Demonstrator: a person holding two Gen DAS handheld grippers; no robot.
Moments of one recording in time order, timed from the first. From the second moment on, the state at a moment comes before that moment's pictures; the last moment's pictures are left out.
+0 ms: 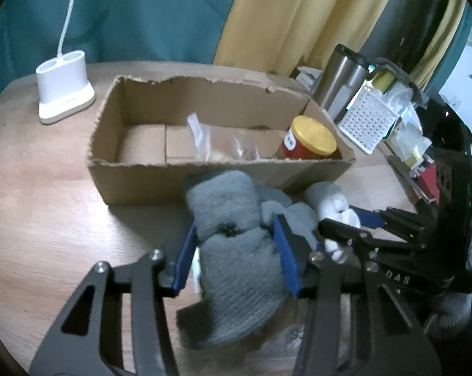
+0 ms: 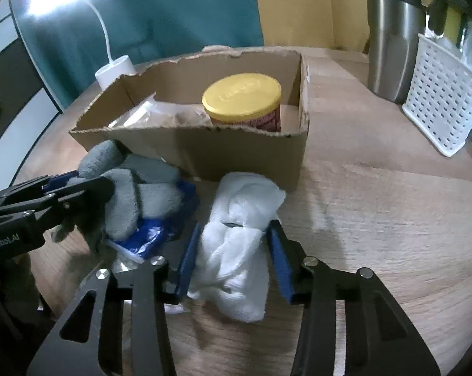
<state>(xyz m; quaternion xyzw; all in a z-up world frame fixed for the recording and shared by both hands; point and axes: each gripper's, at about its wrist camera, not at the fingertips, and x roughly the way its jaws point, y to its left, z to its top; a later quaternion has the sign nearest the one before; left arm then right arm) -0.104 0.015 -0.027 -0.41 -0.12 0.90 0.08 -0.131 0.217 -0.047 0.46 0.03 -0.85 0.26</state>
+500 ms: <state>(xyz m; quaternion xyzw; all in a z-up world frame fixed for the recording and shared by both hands) -0.084 -0.003 0.017 -0.36 -0.12 0.92 0.09 -0.112 0.225 0.004 0.41 0.04 -0.88 0.26</state>
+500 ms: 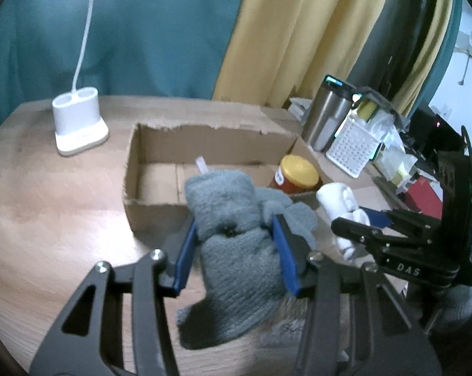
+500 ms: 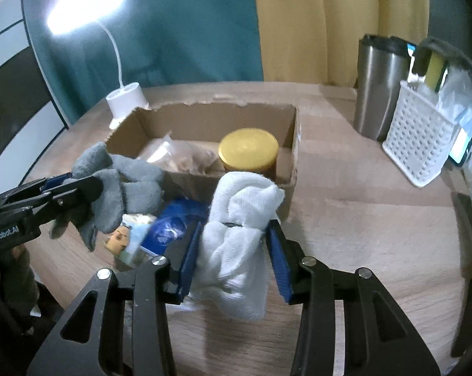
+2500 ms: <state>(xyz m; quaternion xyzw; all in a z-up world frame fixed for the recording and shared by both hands) -0.187 -0.044 -0.010 -0.41 -0.06 0.91 0.01 -0.210 0.151 0.017 0.41 0.06 -0.86 0.31</state>
